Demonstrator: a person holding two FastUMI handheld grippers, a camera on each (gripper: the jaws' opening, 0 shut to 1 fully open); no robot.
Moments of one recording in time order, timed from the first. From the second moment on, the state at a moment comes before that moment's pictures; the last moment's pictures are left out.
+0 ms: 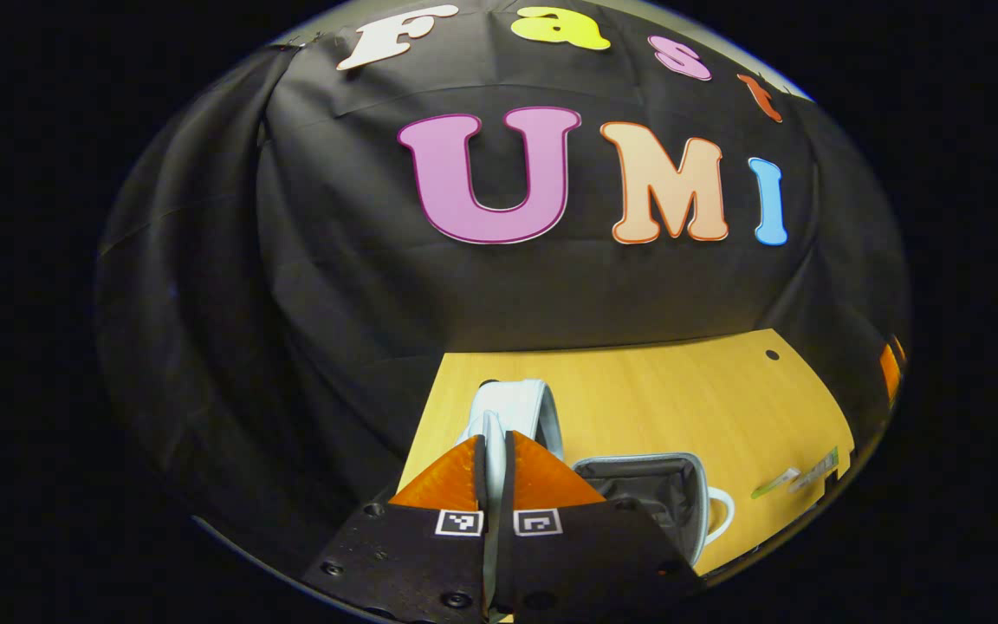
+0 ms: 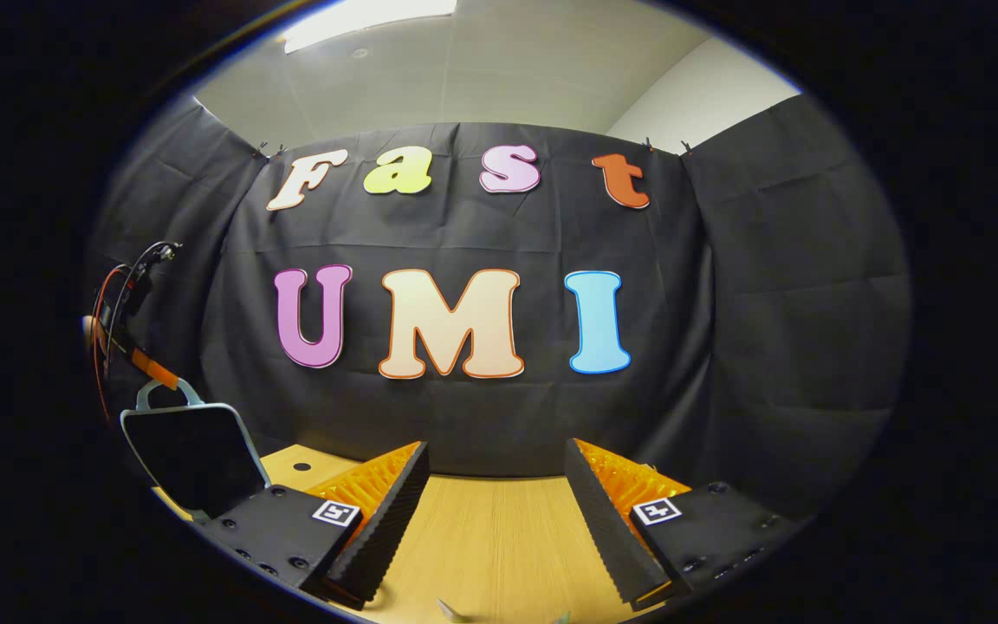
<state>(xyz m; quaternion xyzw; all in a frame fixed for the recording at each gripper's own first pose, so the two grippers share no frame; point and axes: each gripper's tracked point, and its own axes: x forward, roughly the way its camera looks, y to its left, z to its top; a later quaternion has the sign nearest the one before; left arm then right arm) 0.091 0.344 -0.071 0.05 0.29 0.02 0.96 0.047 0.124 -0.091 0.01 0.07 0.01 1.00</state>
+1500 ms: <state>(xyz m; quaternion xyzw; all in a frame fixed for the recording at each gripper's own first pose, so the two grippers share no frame) 0.033 0.537 -0.314 -0.09 0.35 0.16 0.92 0.053 0.115 -0.061 -0.01 0.06 -0.11 0.99</state>
